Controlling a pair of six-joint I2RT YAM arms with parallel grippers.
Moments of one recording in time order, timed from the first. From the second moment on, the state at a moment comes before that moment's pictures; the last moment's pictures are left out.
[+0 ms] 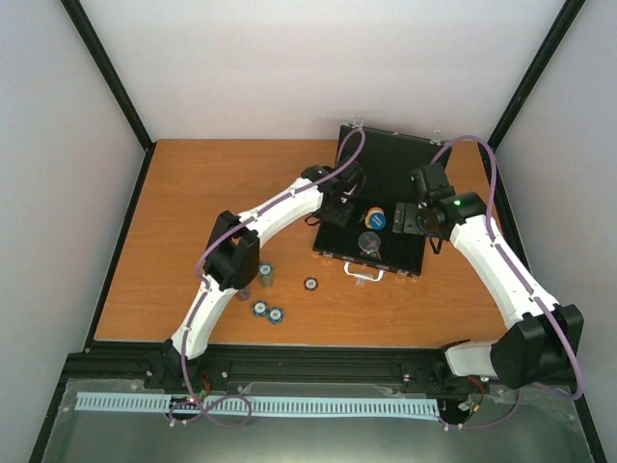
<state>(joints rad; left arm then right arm) -0.76 2.34 2.16 -1.04 -0.15 -0.30 0.30 1.32 1.23 -0.99 0.23 0.38</state>
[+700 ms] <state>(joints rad) -0.72 2.46 2.20 -0.90 -0.13 -0.29 0.26 1.38 1.27 -1.00 0.23 0.32</state>
